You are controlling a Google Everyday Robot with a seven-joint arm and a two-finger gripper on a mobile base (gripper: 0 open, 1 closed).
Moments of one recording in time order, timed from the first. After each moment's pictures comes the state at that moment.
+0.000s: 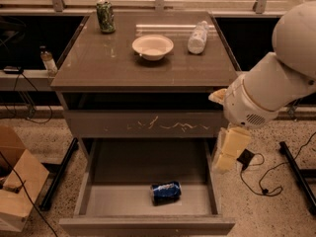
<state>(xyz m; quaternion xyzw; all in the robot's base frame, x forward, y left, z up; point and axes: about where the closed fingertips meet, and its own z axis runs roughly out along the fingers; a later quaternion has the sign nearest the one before) 0.445 -0.133 0.850 -0.64 0.74 0.08 0.19</state>
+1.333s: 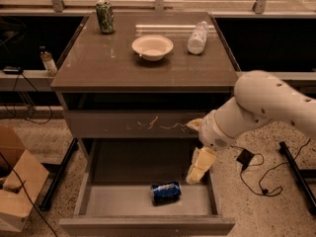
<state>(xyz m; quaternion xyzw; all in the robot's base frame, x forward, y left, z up) 0.483 -0.098 0.717 -0.63 0.73 0.18 0.20</state>
